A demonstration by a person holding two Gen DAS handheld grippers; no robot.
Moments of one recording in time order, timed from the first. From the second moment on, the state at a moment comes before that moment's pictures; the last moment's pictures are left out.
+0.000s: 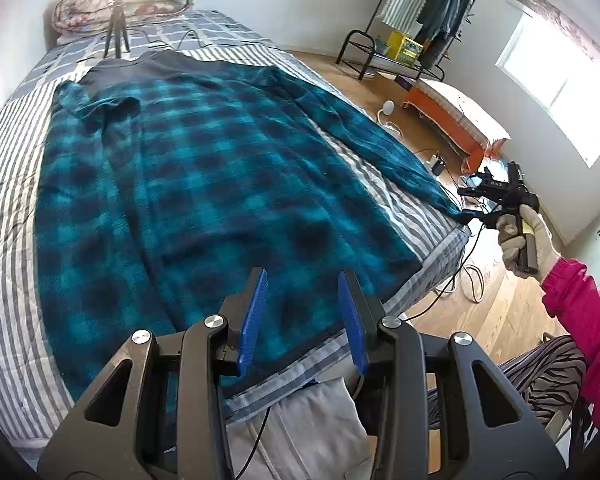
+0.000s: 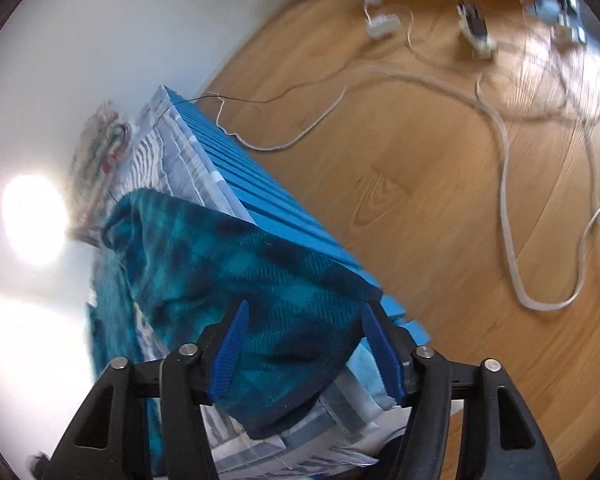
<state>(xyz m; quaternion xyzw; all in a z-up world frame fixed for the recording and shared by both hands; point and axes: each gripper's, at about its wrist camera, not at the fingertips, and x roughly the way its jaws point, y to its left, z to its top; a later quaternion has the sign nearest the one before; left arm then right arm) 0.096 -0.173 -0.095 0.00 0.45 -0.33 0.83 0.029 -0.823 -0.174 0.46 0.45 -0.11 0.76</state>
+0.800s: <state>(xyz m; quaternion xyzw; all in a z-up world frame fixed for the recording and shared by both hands) 0.066 -0.222 -0.064 0.04 0.42 -0.37 0.83 0.025 -0.825 -0.159 0.50 0.40 -0.07 0.77</state>
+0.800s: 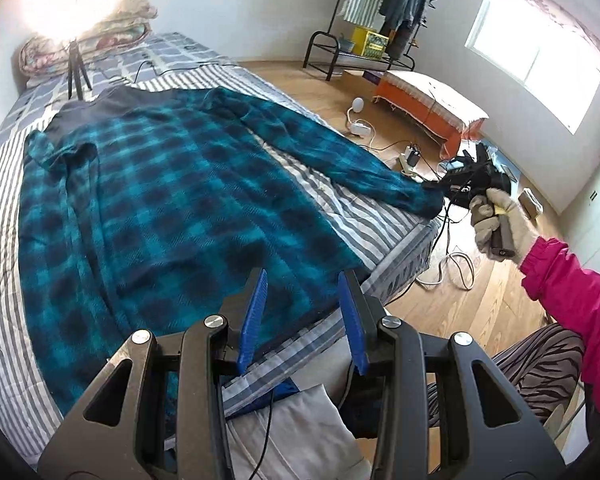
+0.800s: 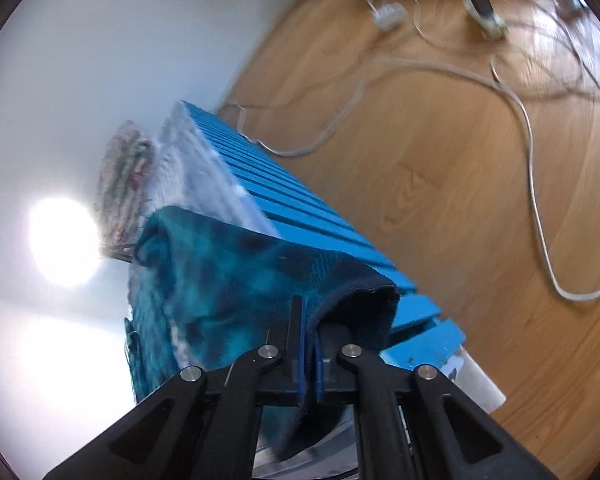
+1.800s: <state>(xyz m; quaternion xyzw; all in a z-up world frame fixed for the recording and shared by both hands) 0.101 -0.140 -0.092 -0.07 0.45 -0.35 0.82 0.017 -0.456 -0.043 0.12 0.47 0.19 0.86</state>
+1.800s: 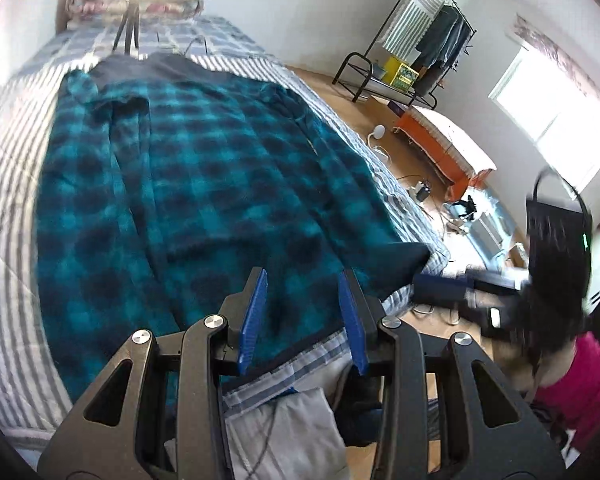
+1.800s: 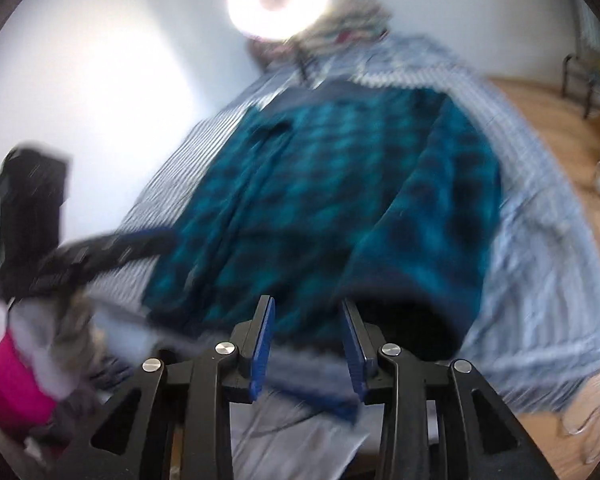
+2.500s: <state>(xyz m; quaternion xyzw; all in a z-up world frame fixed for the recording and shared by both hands) 0.101 -0.276 -0.152 0.13 0.45 -0.36 0.81 0.033 -0.546 -0.058 0.17 0.50 0.17 0.83</state>
